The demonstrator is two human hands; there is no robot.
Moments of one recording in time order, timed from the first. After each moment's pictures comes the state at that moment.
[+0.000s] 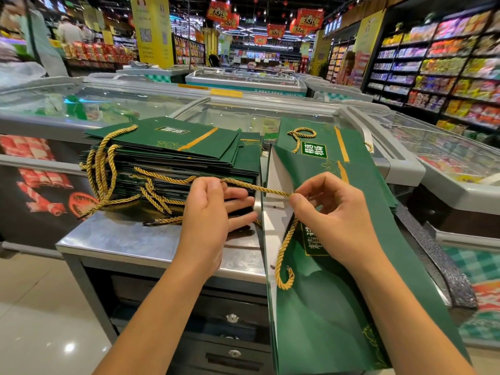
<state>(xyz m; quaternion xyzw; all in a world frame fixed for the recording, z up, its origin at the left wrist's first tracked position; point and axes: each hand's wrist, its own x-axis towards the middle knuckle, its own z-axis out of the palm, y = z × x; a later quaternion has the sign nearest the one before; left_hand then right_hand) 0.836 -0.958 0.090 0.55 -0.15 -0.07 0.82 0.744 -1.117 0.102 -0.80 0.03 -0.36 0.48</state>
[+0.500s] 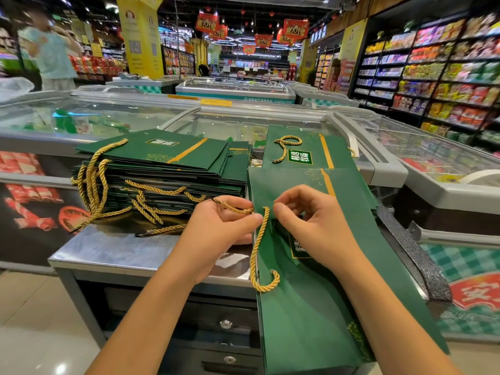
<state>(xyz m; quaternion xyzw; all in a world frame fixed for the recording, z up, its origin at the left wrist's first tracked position) 0.833 -0.956 0.094 0.63 -0.23 -0.20 0.71 0.747 -1.121 0.096 -0.82 0.03 -0.33 0.46</state>
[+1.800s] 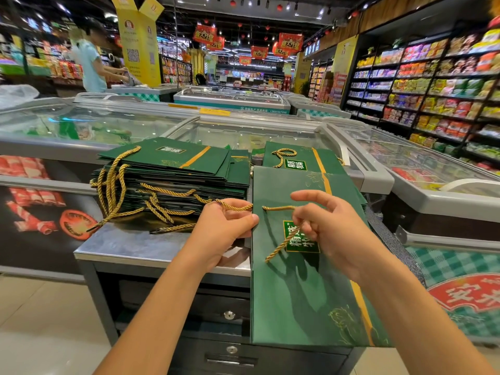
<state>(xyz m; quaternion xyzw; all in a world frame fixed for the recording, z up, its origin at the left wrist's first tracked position) 0.837 -0.954 0.091 0.63 -0.21 -0.23 0.71 0.703 -1.102 0.131 -0.71 0.15 -0.21 0.65</state>
